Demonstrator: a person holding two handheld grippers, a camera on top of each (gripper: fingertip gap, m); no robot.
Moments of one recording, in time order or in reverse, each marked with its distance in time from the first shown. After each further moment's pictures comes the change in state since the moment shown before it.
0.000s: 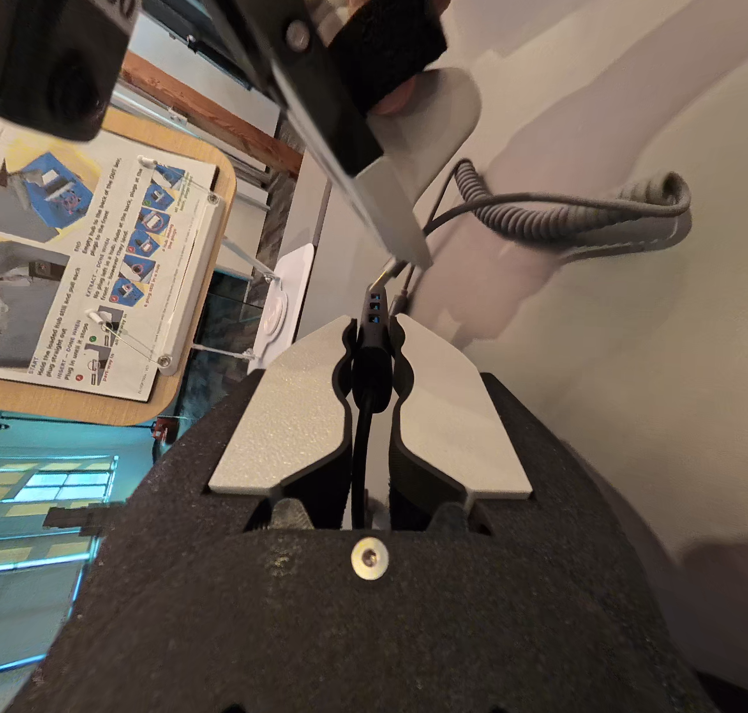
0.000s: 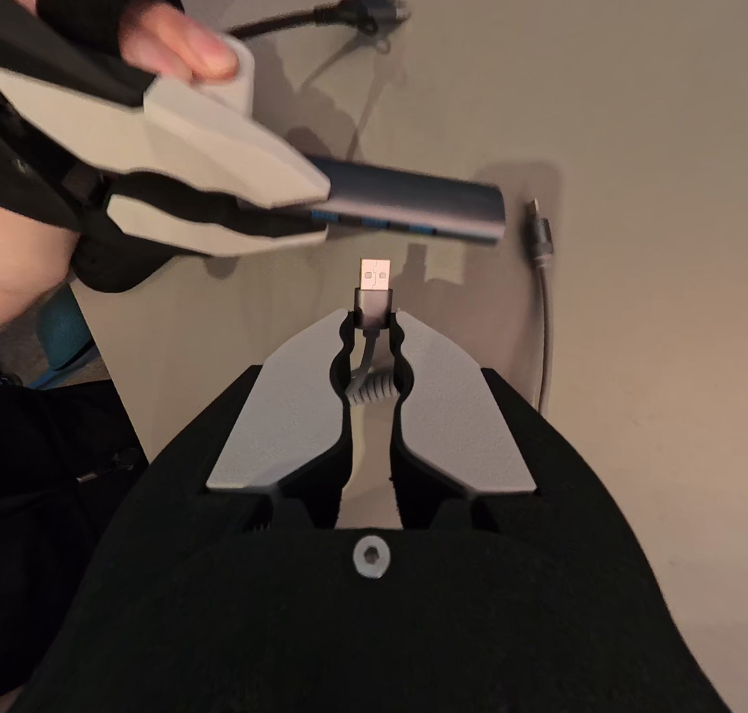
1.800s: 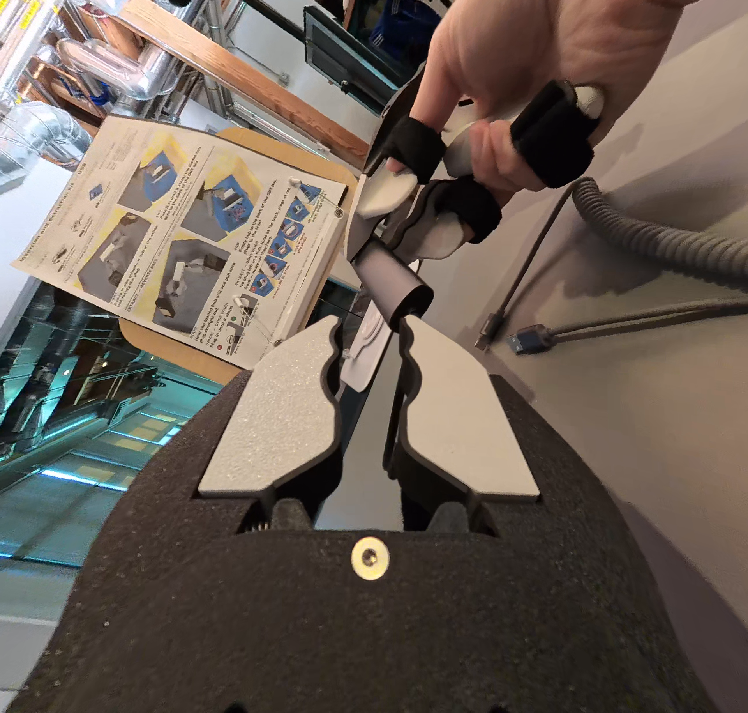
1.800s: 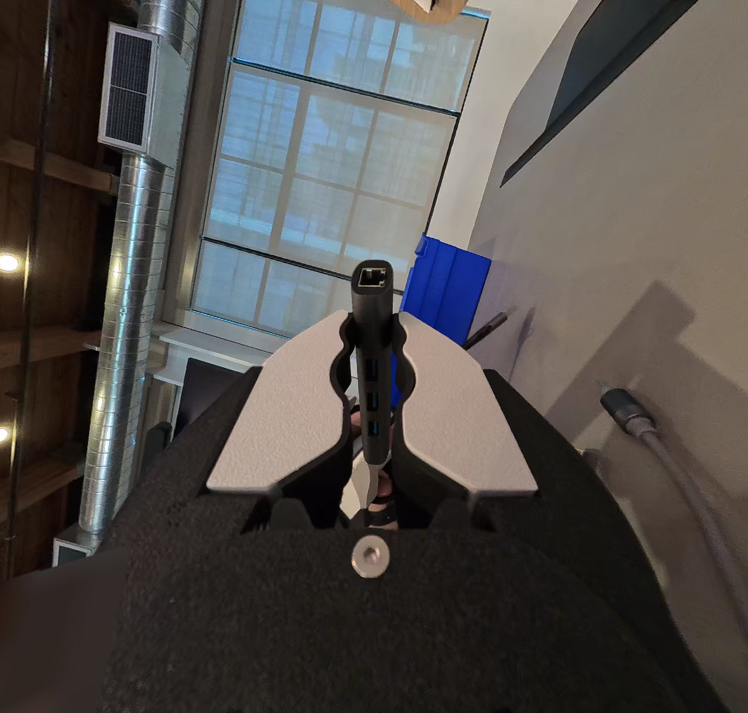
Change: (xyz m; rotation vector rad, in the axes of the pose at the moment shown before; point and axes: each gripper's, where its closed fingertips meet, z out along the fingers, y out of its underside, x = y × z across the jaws) left arm -0.037 -0.008 -0.019 0.070 -0.330 0.038; right arm 0.056 -0.089 -0.048 1.016 -0.772 0.826
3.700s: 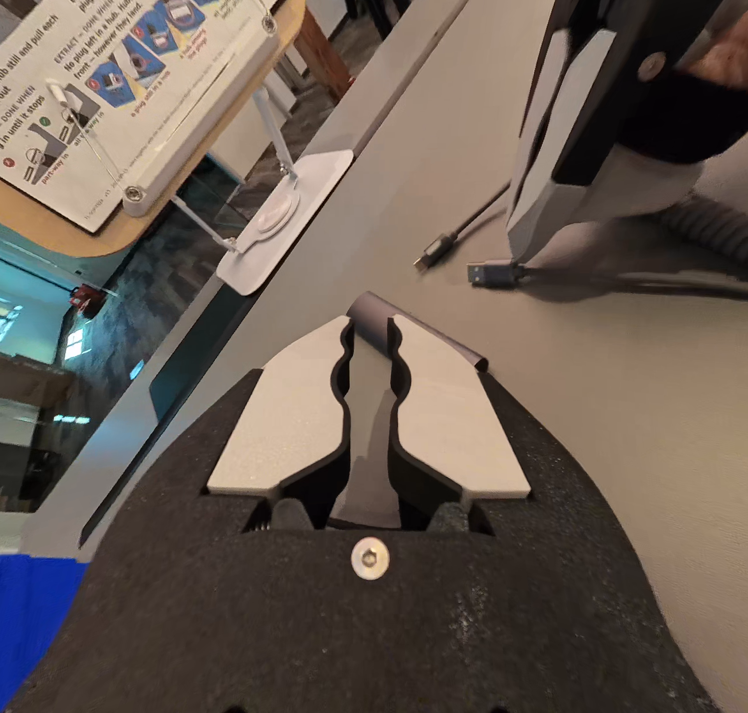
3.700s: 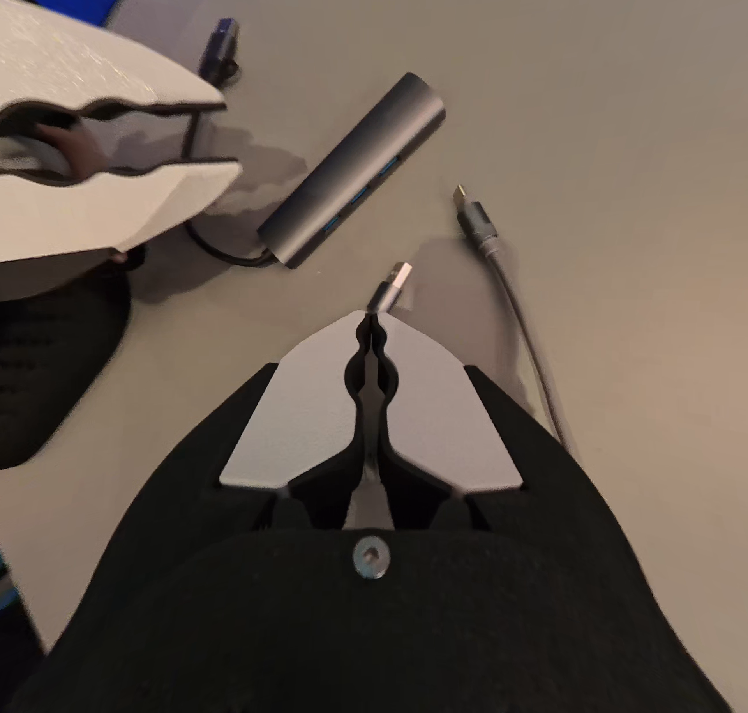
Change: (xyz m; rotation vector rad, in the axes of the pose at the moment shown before) left arm 0.029 0.067 0.015 -0.217 0.215 -0.425; right arm 0.087 0.079 -0.046 -0.584 0.887 -0.808
